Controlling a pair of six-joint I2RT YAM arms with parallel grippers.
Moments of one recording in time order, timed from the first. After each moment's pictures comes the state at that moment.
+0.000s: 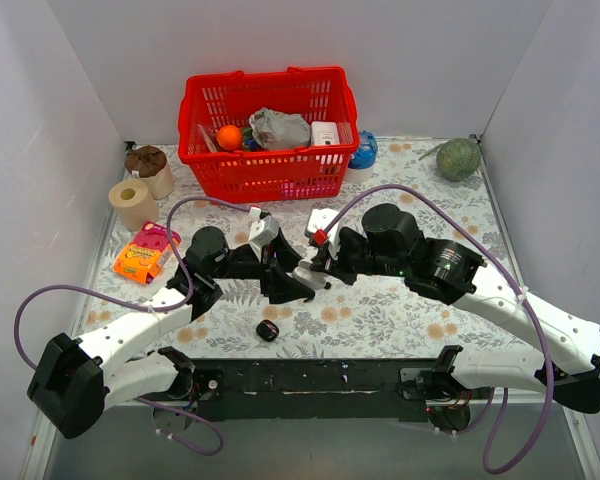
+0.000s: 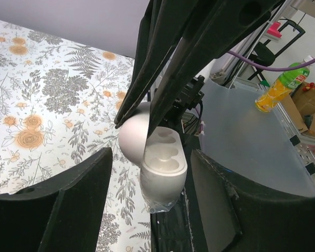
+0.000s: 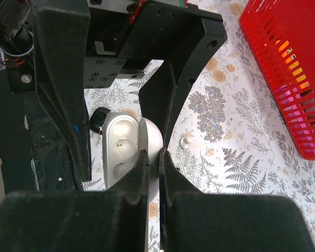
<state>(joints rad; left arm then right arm) -0.66 1.06 0.60 0.54 0.95 -0.39 1.05 1.10 1.23 -0.58 -0.19 -0.26</state>
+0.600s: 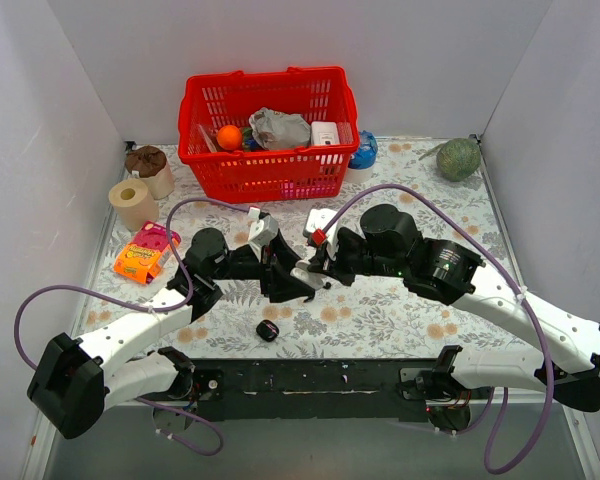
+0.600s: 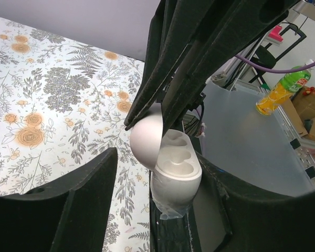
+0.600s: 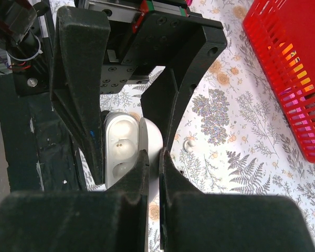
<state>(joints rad) -0.66 1.06 0.58 0.55 0.93 -0.41 1.06 1.11 1.24 -0.58 -0.19 -0.24</state>
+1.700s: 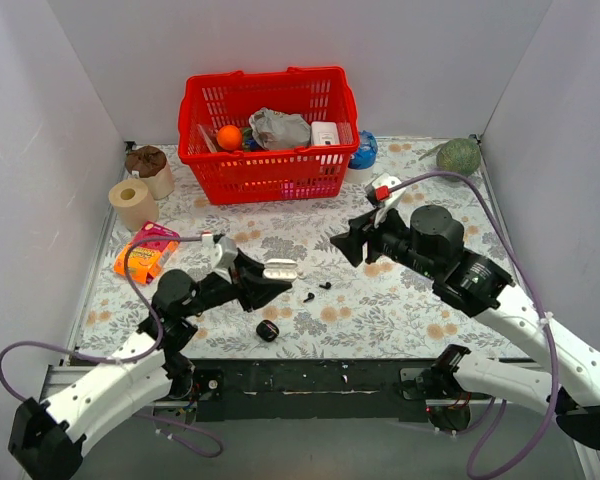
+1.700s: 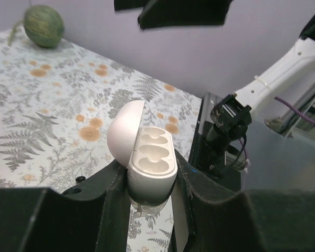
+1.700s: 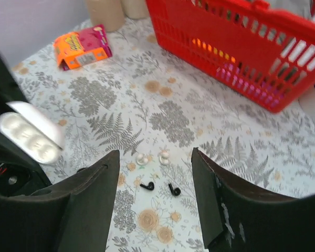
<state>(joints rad) -0.66 0.71 0.37 0.51 0.62 -0.40 0.89 0.95 1.09 -0.36 -0.04 0.07</state>
